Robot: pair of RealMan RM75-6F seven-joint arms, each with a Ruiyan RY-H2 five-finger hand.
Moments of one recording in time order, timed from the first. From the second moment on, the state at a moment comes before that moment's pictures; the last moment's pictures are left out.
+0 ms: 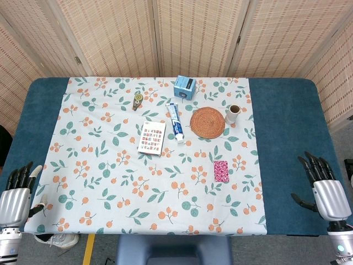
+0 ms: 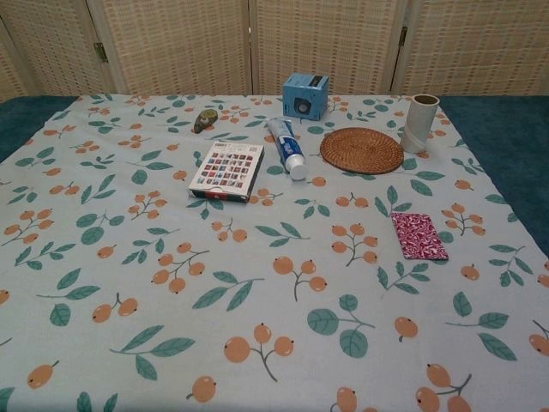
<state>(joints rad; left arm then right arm) -0.08 -1.24 -0.06 -1.55 1.44 1.49 0.16 0.07 -1.12 0.04 -1.57 -1.58 1.51 0.09</state>
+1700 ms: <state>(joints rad) -0.07 -1.25 -0.05 -1.53 1.46 1.50 0.12 0.40 -1.24 0.08 -1.65 -1.37 0.97 0.06</state>
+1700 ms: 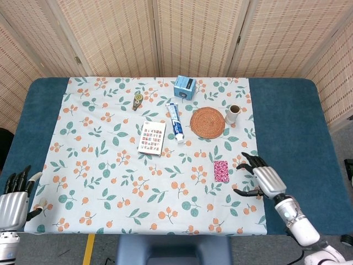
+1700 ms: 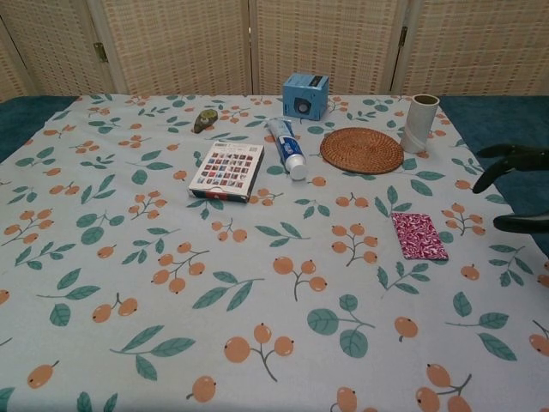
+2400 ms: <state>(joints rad) -0.05 -1.26 -0.04 -1.46 1.46 1.50 0.05 0.52 -1.46 0.10 -1.54 -1.19 0.87 -0.20</state>
